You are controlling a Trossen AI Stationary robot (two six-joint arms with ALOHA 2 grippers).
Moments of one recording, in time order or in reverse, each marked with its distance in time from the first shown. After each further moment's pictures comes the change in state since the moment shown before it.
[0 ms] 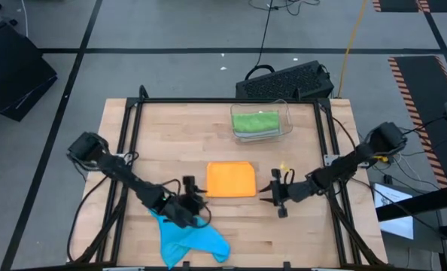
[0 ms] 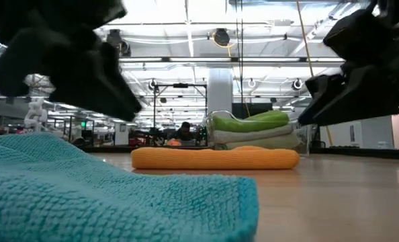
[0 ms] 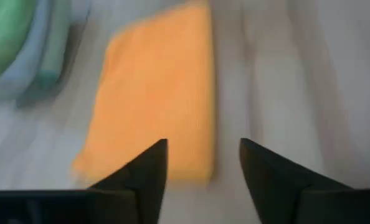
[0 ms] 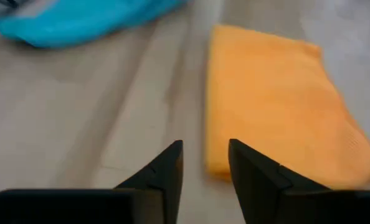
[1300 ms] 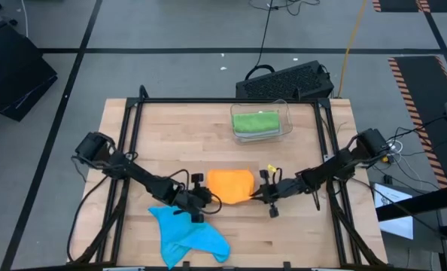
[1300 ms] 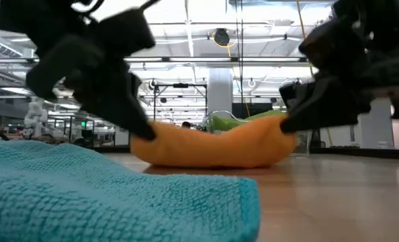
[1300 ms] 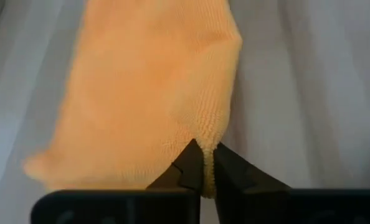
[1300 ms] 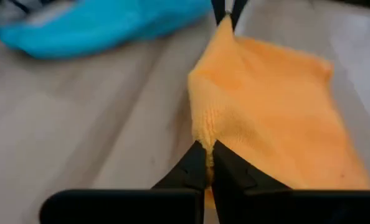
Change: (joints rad) left arm 0.132 0.039 0.005 0.053 0.282 -0.040; right arm -0.107 0.219 0.057 0.249 -0.180 -0.127
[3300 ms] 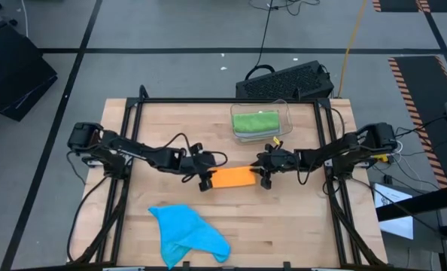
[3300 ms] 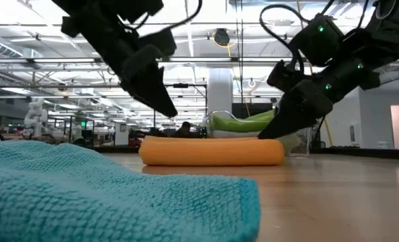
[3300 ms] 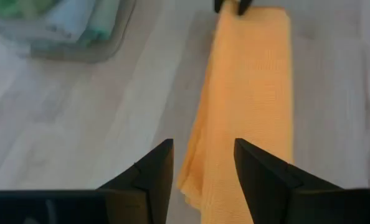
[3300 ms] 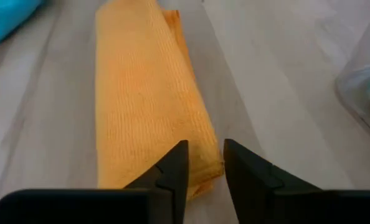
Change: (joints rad) left arm 0.329 -0.150 0.020 -0.118 0.112 0.031; right arm -0.385 -0.132 0.000 -0.265 -0.109 0.178
